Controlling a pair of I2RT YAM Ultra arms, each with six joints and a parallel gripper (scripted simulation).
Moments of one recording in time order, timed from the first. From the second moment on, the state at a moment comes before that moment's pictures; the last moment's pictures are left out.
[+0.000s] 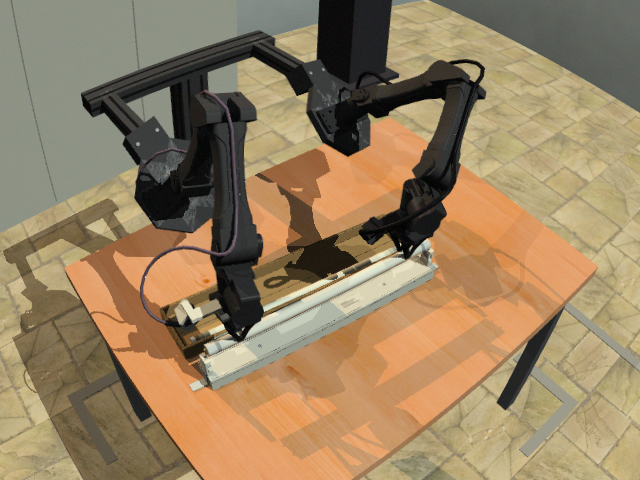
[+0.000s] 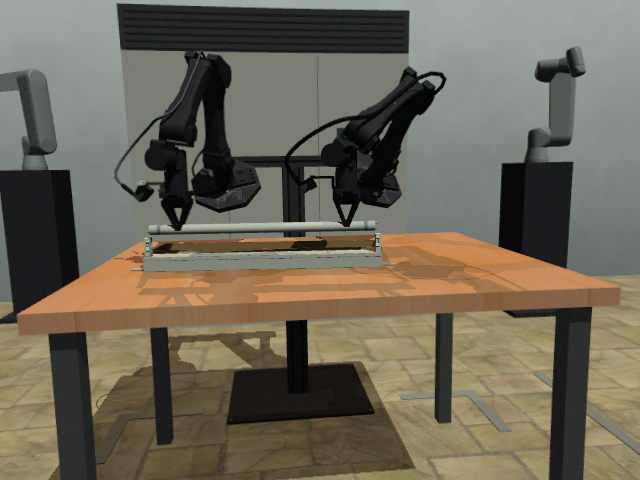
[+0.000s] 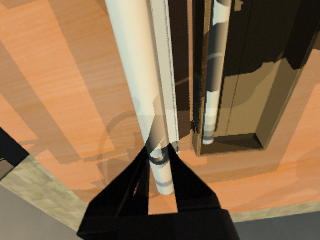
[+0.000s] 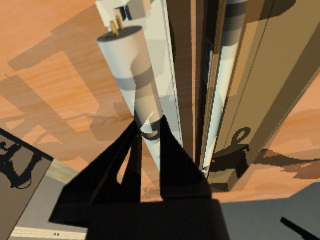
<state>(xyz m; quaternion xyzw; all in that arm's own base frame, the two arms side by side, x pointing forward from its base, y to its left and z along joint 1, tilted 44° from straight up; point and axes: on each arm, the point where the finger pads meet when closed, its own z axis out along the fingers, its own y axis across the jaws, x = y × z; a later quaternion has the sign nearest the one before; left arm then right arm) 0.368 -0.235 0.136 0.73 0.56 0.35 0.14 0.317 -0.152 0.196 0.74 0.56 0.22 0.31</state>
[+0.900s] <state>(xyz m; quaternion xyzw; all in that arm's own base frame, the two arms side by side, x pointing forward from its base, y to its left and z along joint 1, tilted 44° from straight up) 0.370 -0.234 0.135 0.73 0.56 0.35 0.14 0.319 -0.152 0.195 0.74 0.56 0.22 0.30</state>
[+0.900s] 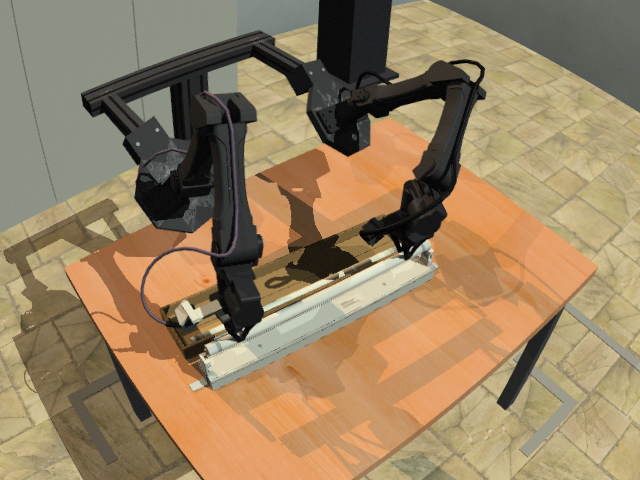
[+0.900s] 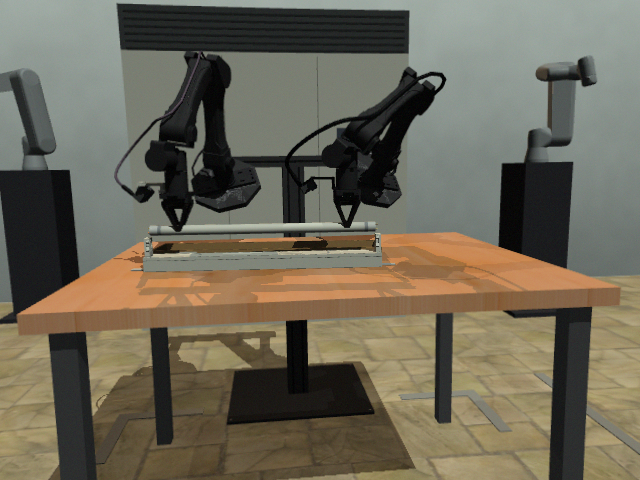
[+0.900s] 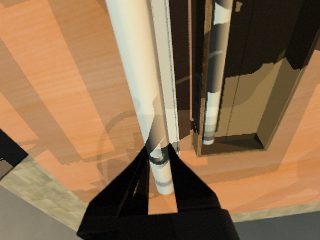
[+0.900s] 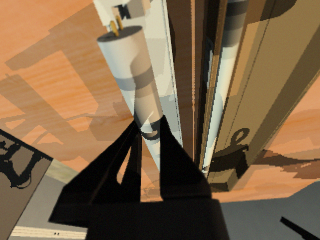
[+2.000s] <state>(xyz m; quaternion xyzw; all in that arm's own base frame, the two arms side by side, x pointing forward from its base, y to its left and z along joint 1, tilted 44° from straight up) 0.373 -0.233 0.132 0.73 0.56 0.35 0.14 0.322 -0.153 0.192 0.74 0.56 0.22 0.31</state>
